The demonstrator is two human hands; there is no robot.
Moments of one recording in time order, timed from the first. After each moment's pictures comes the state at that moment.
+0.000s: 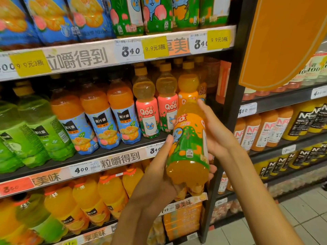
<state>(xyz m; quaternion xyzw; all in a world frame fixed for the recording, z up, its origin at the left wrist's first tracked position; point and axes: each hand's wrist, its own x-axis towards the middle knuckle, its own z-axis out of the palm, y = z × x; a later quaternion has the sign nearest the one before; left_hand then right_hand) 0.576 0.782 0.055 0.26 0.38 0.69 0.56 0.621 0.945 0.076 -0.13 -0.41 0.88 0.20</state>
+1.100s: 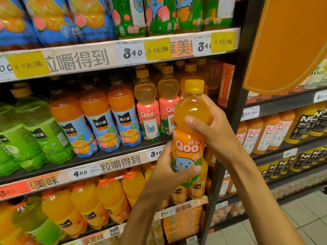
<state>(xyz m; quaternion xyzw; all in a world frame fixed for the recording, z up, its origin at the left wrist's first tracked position) 0.553 0.810 0.021 0.41 0.57 0.63 0.33 0.631 0.929 0.088 -0.07 -0.71 0.60 0.37</state>
